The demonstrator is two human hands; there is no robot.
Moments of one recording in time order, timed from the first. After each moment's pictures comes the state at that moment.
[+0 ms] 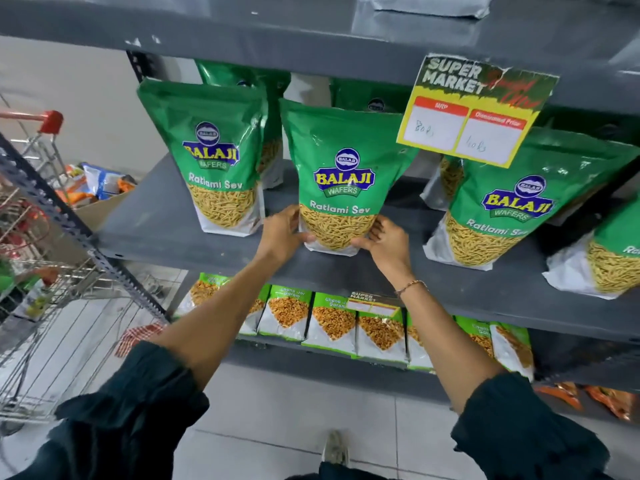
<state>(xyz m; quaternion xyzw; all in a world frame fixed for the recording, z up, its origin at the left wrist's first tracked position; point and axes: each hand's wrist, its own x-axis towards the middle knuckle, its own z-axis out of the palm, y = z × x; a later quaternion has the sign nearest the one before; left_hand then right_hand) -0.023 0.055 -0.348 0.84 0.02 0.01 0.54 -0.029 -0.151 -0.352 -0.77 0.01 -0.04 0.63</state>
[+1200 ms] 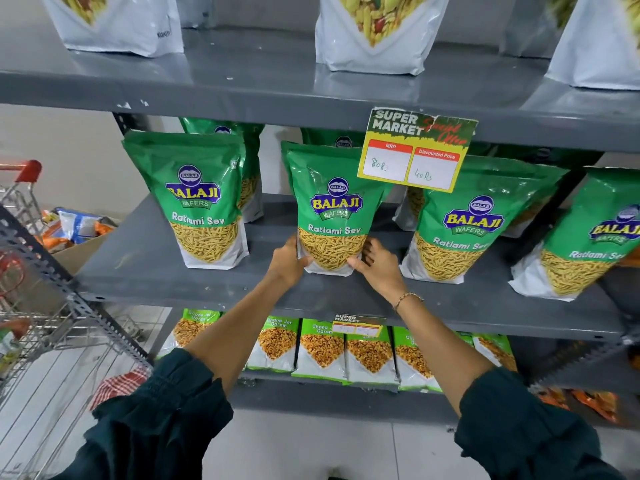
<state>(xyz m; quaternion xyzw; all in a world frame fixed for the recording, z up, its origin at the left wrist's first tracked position) -0.017 0.016 -0.337 0.90 0.00 -0.03 0.44 -0.035 -0.181 -0.343 -0.86 -0.01 -0.02 0.51</state>
